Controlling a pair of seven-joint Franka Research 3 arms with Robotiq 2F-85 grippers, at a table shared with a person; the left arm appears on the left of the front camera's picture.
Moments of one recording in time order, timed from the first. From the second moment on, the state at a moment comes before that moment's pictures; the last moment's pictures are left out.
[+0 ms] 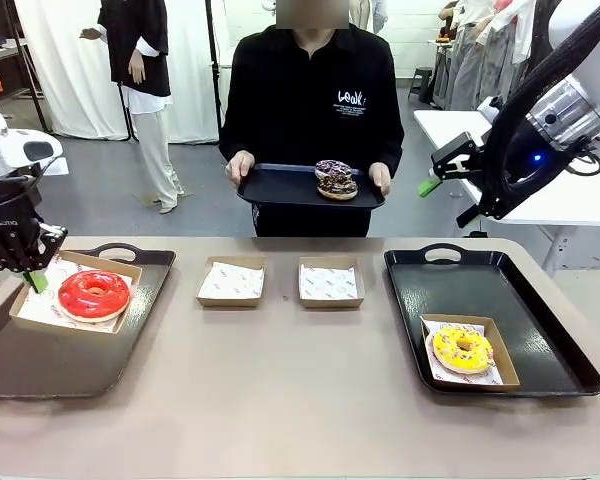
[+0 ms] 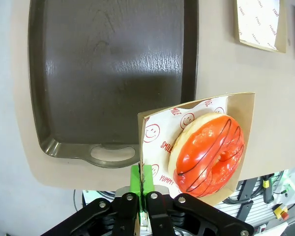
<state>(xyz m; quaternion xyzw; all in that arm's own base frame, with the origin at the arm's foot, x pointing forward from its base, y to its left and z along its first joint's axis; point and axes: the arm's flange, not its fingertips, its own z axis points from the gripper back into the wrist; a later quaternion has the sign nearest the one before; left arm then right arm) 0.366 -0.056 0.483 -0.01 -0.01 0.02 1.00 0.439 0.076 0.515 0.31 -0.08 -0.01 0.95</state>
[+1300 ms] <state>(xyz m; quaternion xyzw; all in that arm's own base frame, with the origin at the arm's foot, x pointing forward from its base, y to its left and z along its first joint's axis) 0.401 -0.021 0.438 0.08 -0.01 -0.02 1.00 0.546 0.249 0.431 0.07 -0.07 0.02 1.00</state>
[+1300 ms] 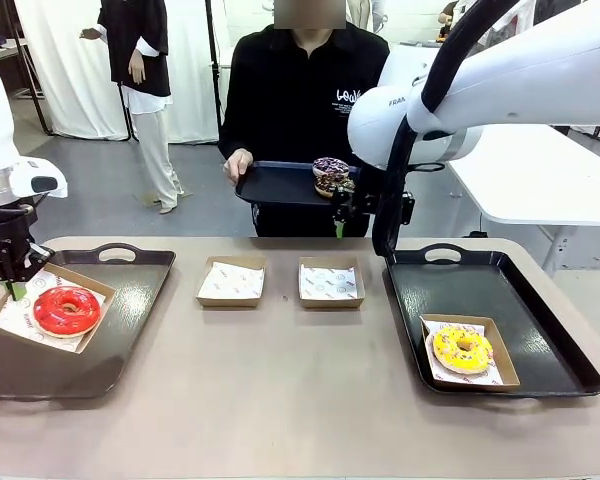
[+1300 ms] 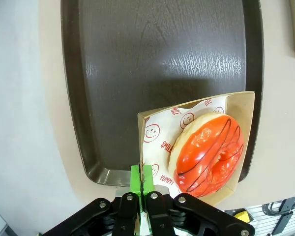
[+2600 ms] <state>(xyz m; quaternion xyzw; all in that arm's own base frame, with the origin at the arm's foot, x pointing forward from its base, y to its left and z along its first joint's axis) 0.401 -0.038 0.424 0.08 -0.03 -0.02 1.00 0.549 0.258 0.378 0.08 -0.07 0.02 0.99</state>
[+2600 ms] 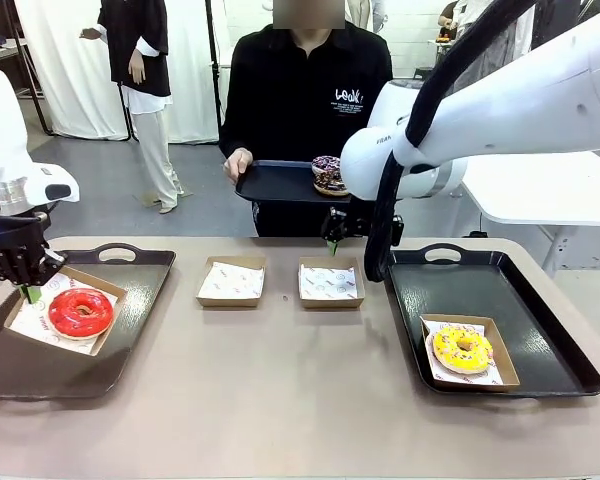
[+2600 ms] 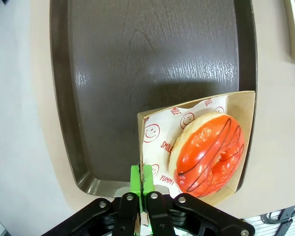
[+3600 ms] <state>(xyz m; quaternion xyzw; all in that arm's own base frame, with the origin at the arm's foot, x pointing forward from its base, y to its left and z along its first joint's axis) 0.399 -0.040 0.399 0.08 -0.03 0.00 1.00 0.544 0.254 0.342 0.06 -0.05 -0.01 1.00</state>
